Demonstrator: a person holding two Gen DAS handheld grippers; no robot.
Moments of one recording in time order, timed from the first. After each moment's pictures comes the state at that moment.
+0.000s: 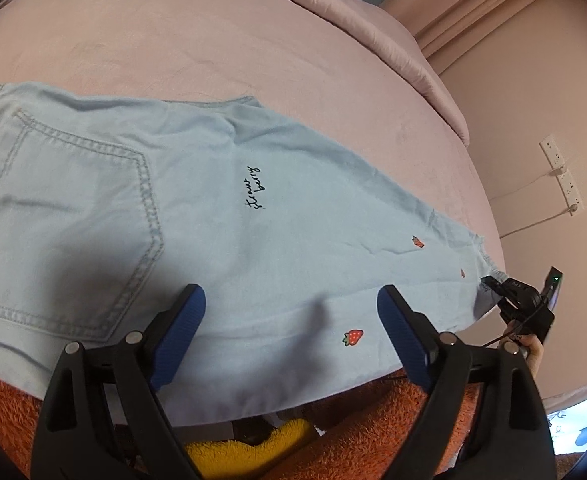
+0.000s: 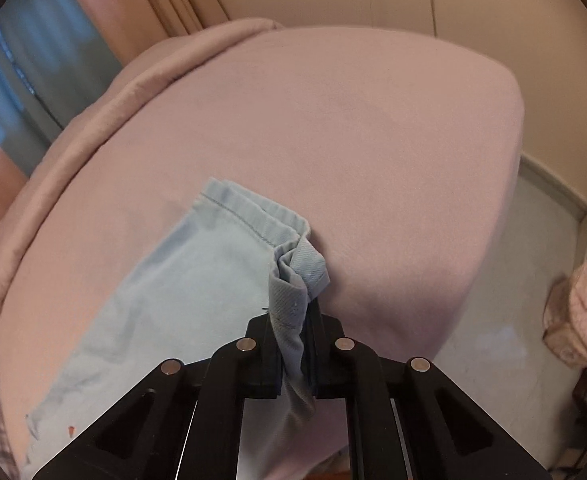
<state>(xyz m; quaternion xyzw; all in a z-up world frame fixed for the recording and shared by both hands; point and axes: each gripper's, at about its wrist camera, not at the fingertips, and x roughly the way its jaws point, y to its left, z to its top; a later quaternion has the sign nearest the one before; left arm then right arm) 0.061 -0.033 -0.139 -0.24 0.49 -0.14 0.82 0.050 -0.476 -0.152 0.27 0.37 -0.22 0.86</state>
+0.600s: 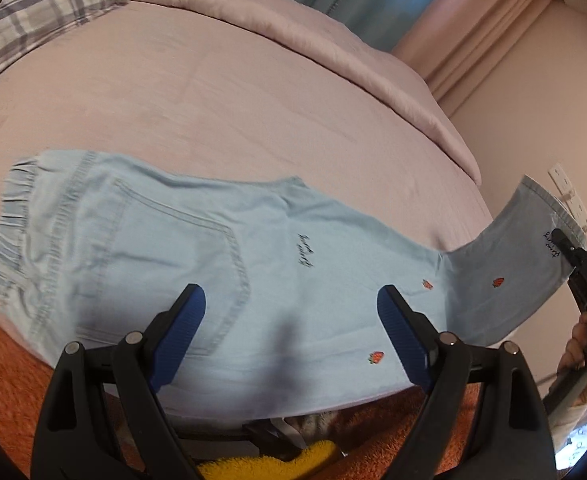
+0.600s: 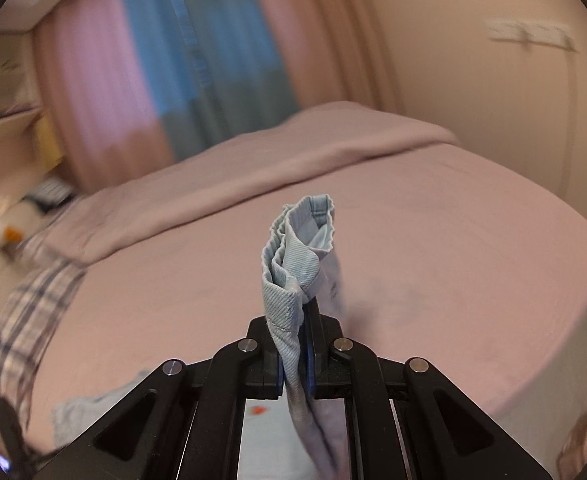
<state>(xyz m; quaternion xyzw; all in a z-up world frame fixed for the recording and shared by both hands) 0.035 0.014 -0.097 -0.23 0.43 -0.08 0.87 0.042 -0.315 -0.016 0.13 0.26 0.02 0.96</state>
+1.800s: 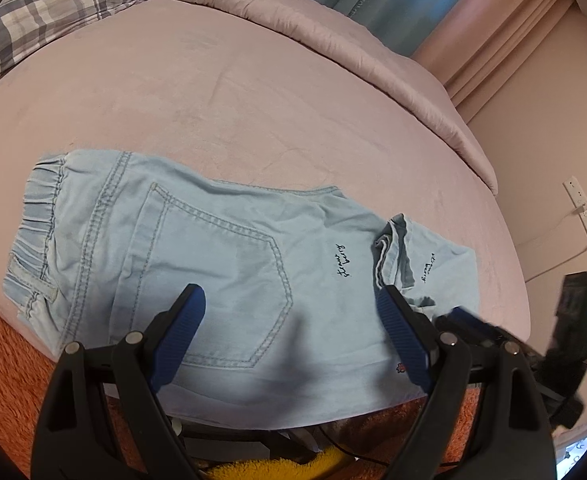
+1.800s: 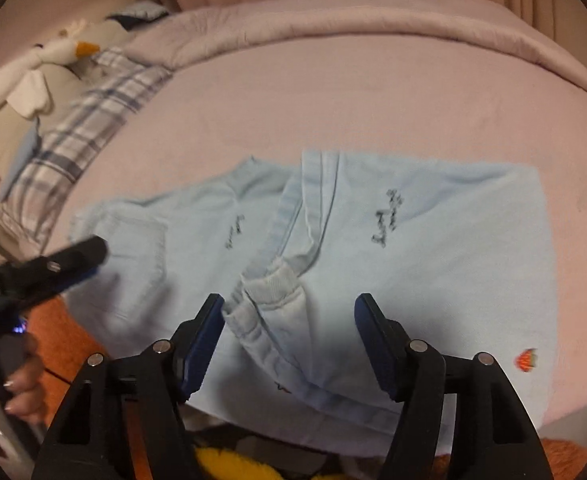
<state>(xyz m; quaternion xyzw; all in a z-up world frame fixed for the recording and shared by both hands) 0.047 0.029 -0.105 -0.24 0.44 -0.06 0.87 0.039 -0.197 -0.104 0.03 0.46 0.19 0.87</state>
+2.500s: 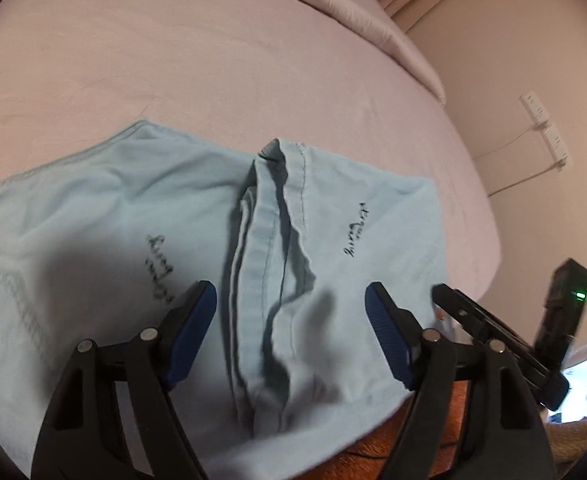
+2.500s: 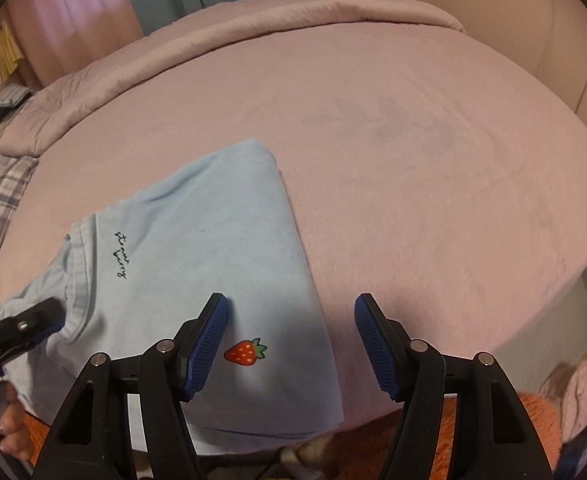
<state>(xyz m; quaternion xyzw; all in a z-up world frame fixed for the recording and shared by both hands) 0.133 -0.089 -0.150 -0.18 0.52 -0.22 0.81 0.042 -0.311 -0.132 0.12 0.47 -0.03 0.88</state>
